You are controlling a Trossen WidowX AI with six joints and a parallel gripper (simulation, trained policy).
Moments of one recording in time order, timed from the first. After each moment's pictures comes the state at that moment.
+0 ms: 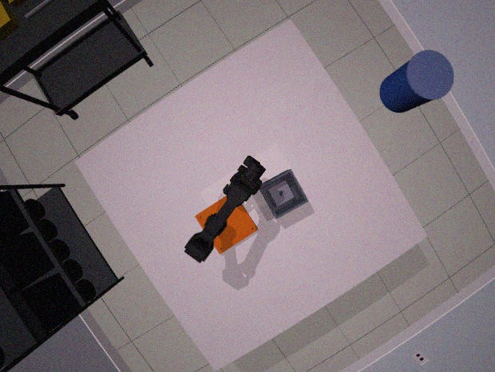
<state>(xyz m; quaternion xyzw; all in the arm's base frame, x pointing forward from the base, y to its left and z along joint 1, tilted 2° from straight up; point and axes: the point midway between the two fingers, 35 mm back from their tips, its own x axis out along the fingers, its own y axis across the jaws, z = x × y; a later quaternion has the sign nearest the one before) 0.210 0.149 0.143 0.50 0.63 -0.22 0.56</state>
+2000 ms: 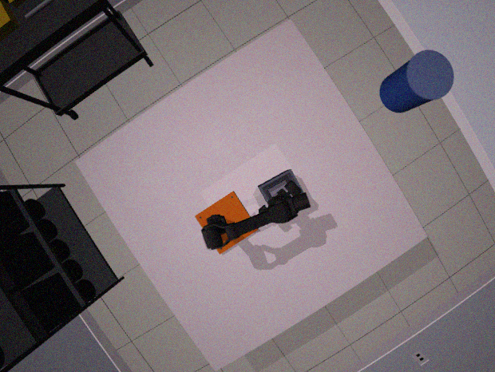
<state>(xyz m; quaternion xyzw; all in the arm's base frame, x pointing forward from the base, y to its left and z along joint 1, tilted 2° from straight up) 0.303 -0.019 0.154 0.50 0.55 -0.34 0.58</state>
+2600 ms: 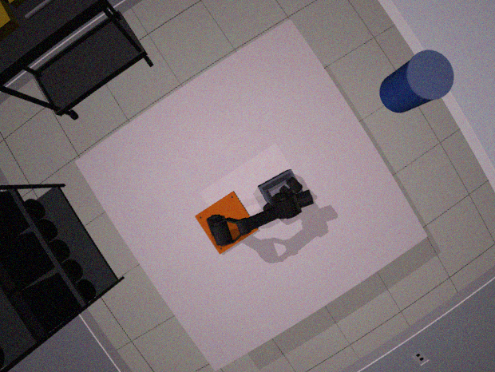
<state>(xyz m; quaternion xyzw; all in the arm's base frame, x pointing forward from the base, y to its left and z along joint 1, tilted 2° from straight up) 0.325 -0.015 0.109 0.49 0.58 -0.31 0.58</state>
